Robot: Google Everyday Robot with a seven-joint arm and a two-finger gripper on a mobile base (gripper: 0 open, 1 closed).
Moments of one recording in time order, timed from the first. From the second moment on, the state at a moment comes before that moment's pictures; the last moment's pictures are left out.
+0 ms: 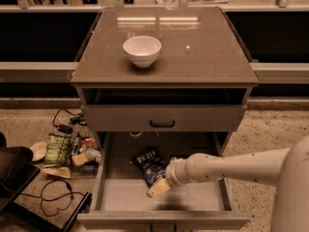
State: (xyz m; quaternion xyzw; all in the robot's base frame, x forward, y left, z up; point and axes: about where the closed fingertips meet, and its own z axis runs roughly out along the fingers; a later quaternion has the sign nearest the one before) arm 0.524 -0.031 0.432 -0.43 0.84 0.18 0.27
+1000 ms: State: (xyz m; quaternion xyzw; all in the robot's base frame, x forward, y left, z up) arm 0.545 0.001 0.385 -0.42 0.84 0.22 0.26
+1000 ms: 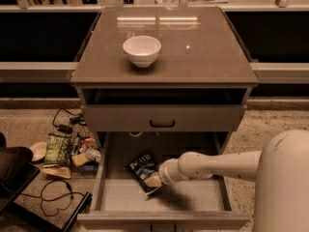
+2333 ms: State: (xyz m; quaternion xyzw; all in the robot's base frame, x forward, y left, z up) arm 0.538 0.013 0.400 -0.43 0.83 0.26 0.26
